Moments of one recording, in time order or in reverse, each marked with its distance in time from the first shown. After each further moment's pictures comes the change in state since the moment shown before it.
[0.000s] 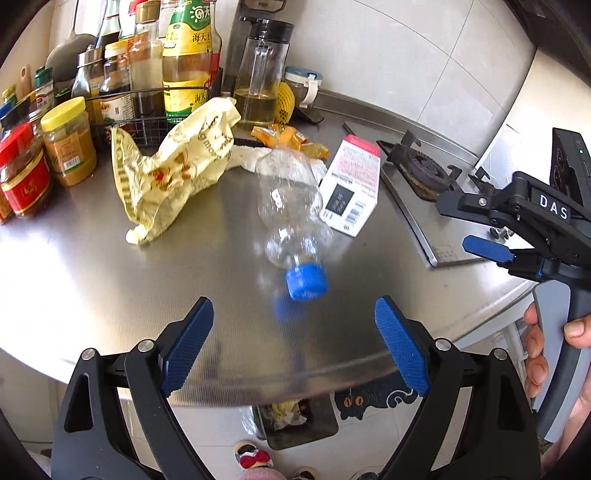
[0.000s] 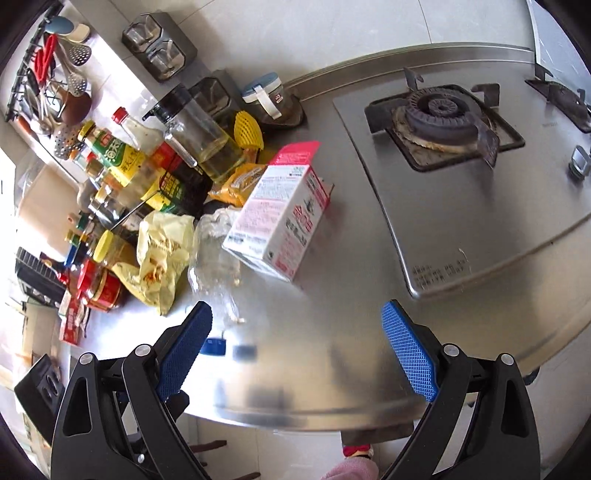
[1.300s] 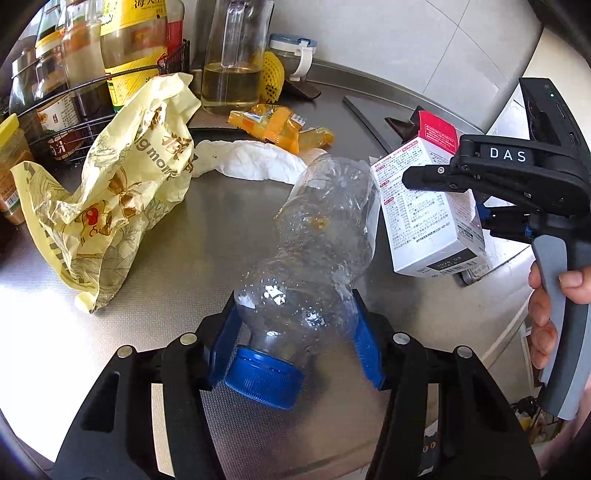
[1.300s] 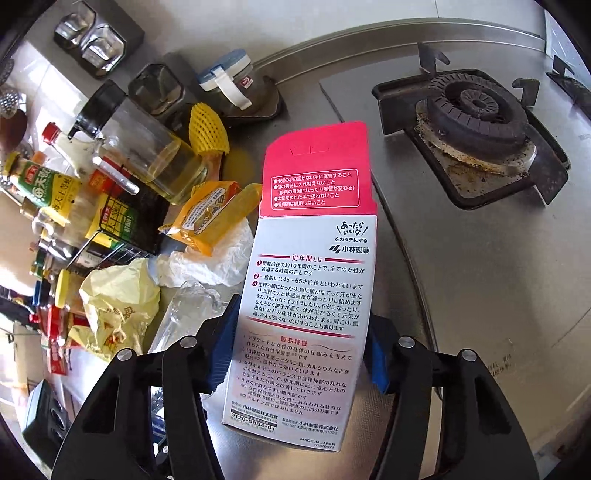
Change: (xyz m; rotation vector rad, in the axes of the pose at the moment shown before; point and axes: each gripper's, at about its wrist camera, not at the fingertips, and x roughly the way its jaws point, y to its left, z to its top) left arm 0.059 0.005 0.037 0.070 0.106 -0.018; right arm 0.057 -0.003 0.050 0.039 0.084 -0.049
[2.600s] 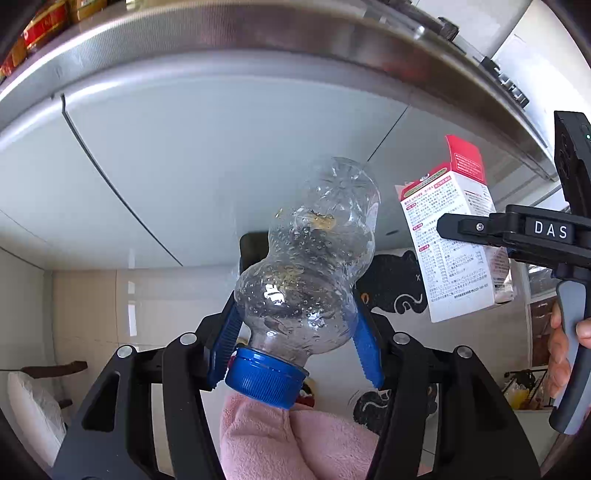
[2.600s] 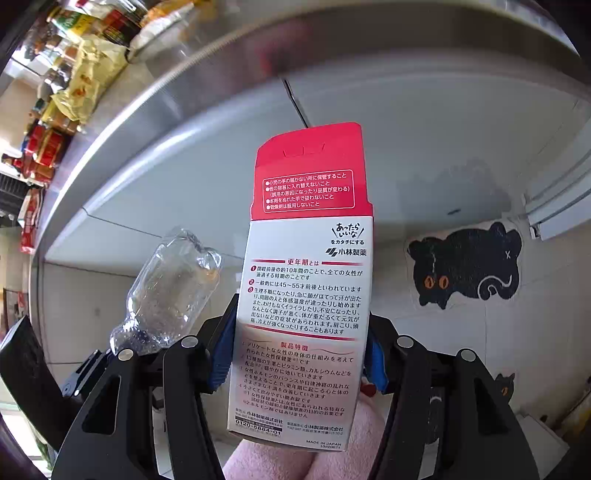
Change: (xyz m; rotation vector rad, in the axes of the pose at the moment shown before) left arm 0.007 -0.057 -0.281 -0.092 0.222 0.058; right arm 0.007 -0.134 -0.277 -0.040 0.297 -0.062
